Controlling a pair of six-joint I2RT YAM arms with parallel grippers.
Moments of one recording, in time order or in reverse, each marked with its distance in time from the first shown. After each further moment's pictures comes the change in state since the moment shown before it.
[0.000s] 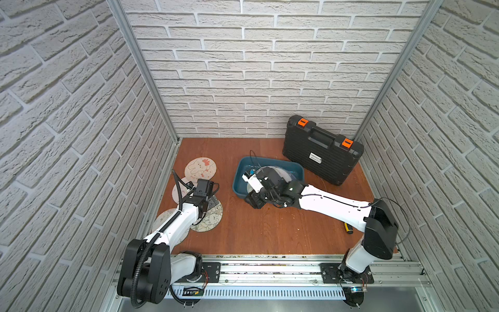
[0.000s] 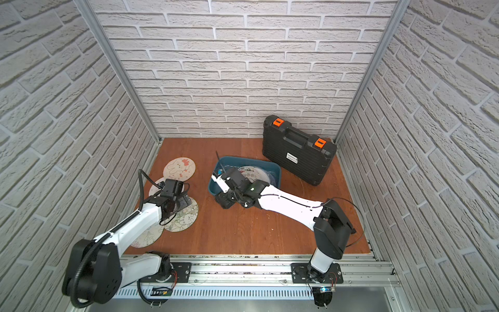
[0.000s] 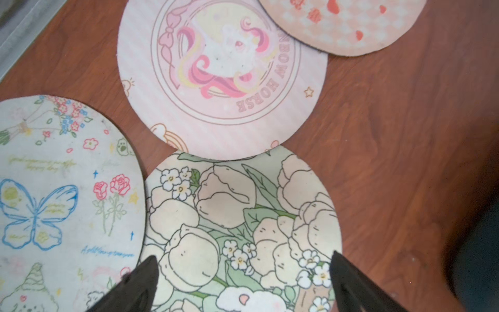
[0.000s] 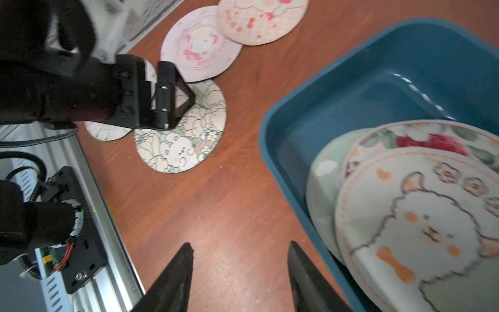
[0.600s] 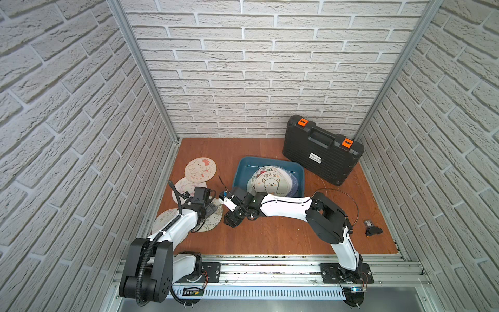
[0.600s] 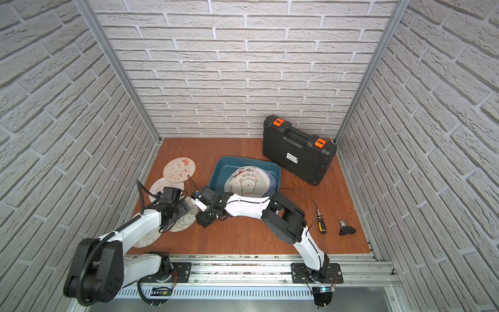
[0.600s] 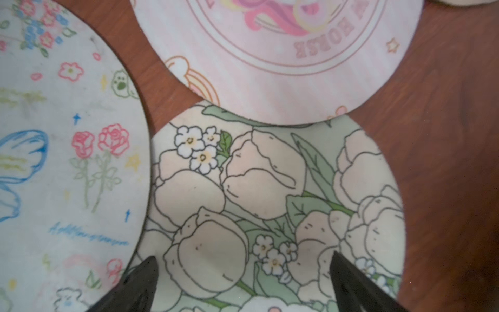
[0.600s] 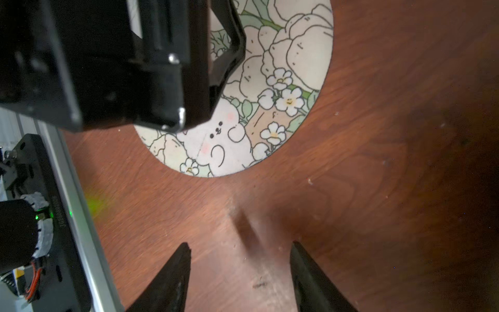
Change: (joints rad) left arm 0.061 -0.017 -0.148 0.123 0.078 -0.087; right arm 0.107 0.438 0.200 0.061 -0.100 0.076
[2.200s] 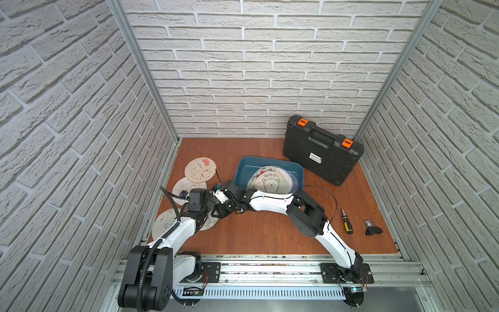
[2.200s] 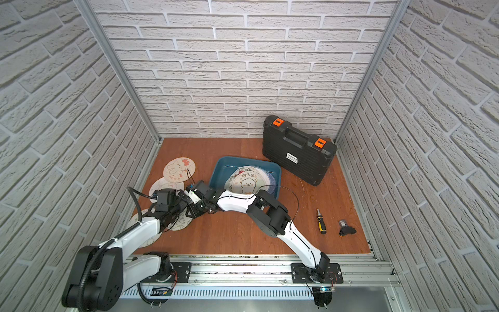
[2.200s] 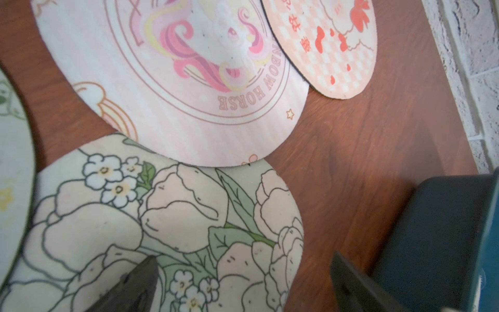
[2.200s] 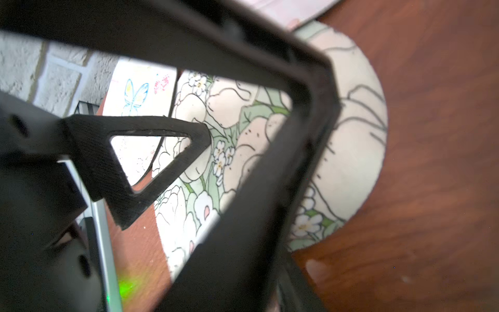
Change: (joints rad) left arm 0.028 -0.050 -0.109 0.351 0.136 -0.138; right arm -0.040 0.257 0.247 0.151 -0.196 0.190
